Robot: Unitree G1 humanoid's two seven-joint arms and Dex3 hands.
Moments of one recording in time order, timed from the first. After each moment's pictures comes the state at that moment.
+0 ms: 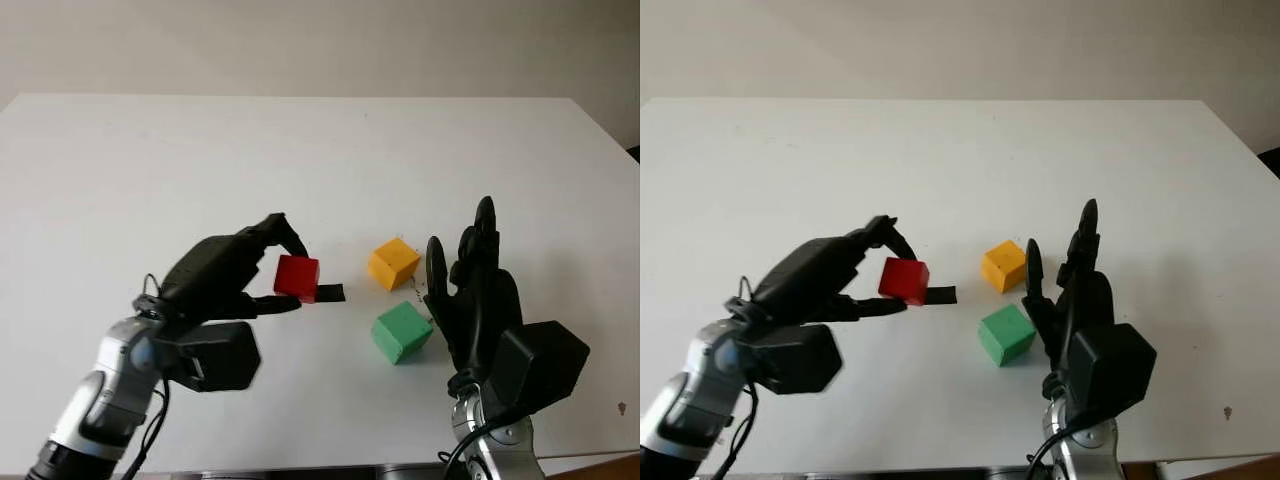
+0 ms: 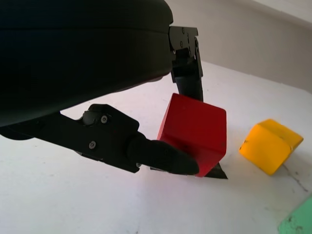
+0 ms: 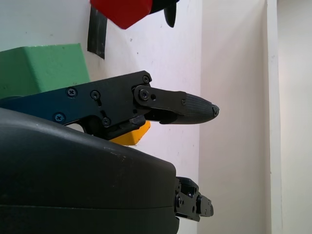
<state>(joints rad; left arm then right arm) -0.17 0.46 -0.23 -0.16 0.67 -0.06 -0.24 0.17 0.05 0.08 -0.32 -0.05 0.07 -0.18</state>
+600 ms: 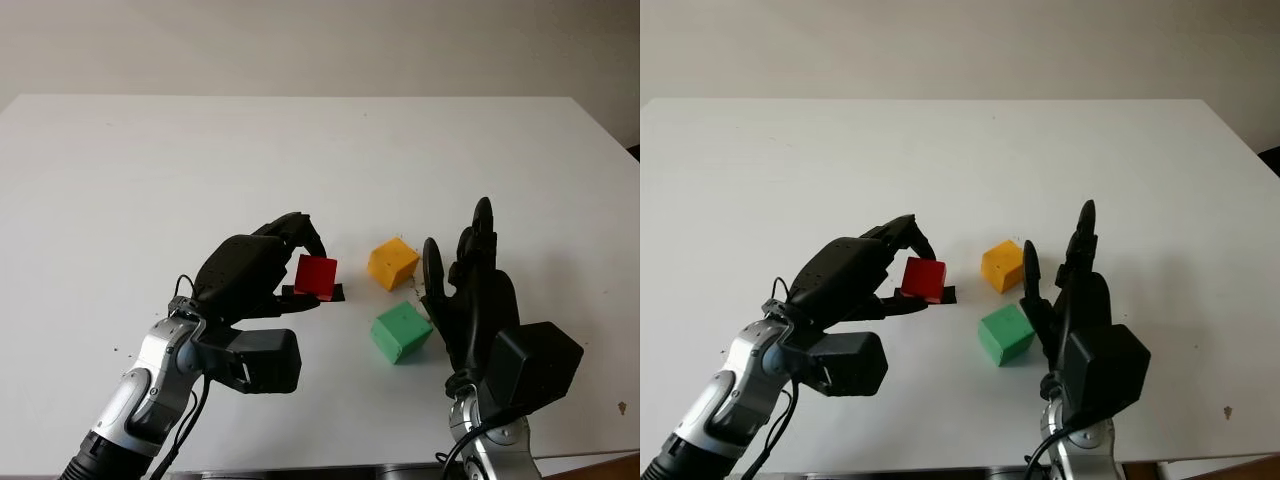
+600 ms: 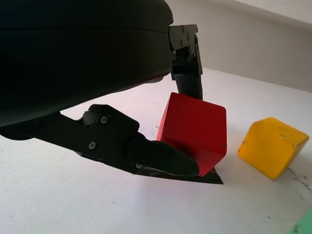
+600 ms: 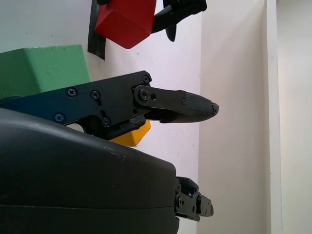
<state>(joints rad) -0.22 0.39 -0.28 -0.09 0.77 -0.03 -0.16 0.17 0.05 0.09 -0.31 -0.05 0.07 -0.20</state>
